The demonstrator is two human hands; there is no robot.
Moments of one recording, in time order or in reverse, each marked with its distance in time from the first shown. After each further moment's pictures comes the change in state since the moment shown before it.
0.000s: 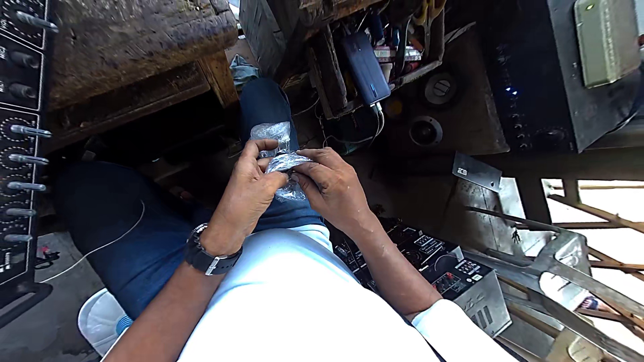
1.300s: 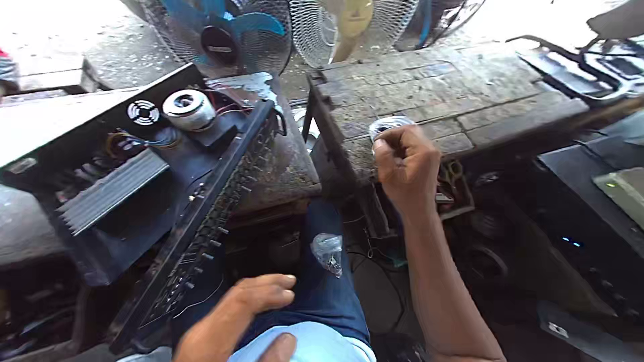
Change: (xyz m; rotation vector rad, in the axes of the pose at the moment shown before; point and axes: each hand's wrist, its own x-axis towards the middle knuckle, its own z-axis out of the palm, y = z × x) left_hand -0.126 0.115 -0.046 0.554 0.196 0.590; right_hand 0.215 -0.020 -0.093 -0.018 0.434 -0.194
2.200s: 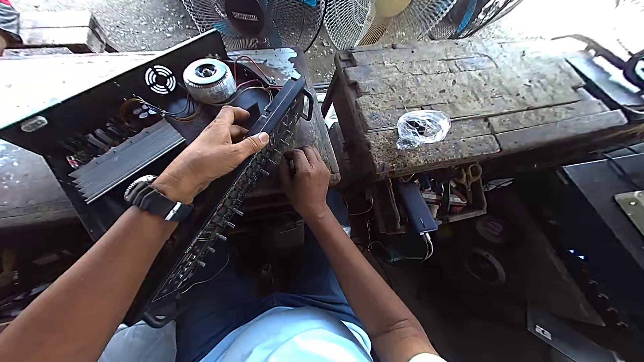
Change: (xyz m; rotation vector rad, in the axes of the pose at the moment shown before) left_hand 0.175 -0.089 -0.106 0.167 0.060 -0.368; right_hand -0.046 -0.070 0.189 -0.081 0.042 -0.111
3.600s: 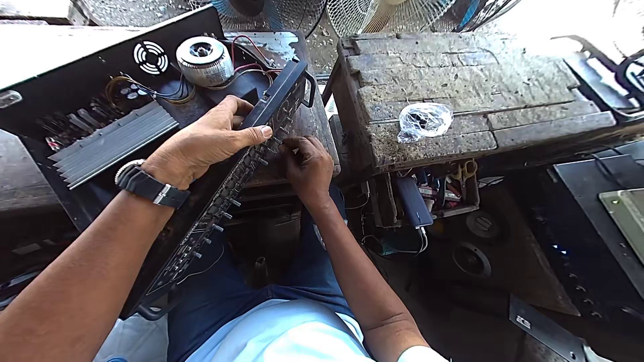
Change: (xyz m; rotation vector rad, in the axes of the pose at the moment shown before) left_hand -0.001 -0.001 -0.001 -0.179 -0.130 -0.040; right_hand 0.003 0.009 -0.004 0.214 -0.017 0.055
